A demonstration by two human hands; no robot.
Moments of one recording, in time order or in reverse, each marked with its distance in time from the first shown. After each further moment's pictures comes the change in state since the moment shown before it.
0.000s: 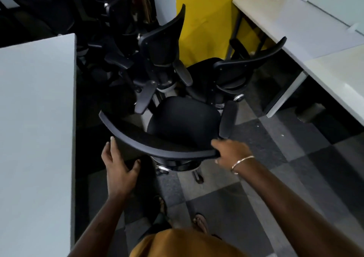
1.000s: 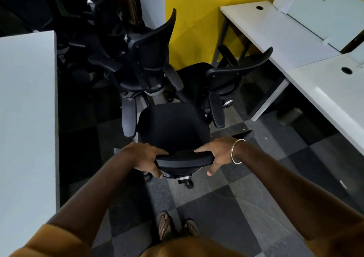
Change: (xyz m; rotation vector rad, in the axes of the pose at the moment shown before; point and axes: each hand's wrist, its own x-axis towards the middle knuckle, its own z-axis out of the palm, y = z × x) left_hand 0.118 0.085 0.020 0.881 -1.128 0.427; right_hand 0.050 -0.012 -0.055 -0.060 -0.499 -0.120
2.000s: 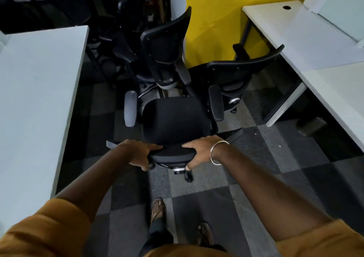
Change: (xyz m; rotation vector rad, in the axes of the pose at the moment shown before) left_hand -0.018 0.123 0.049 -0.017 -0.061 -0.283; right_hand -0.034 0.038 0.063 -0.066 0.114 -0.136
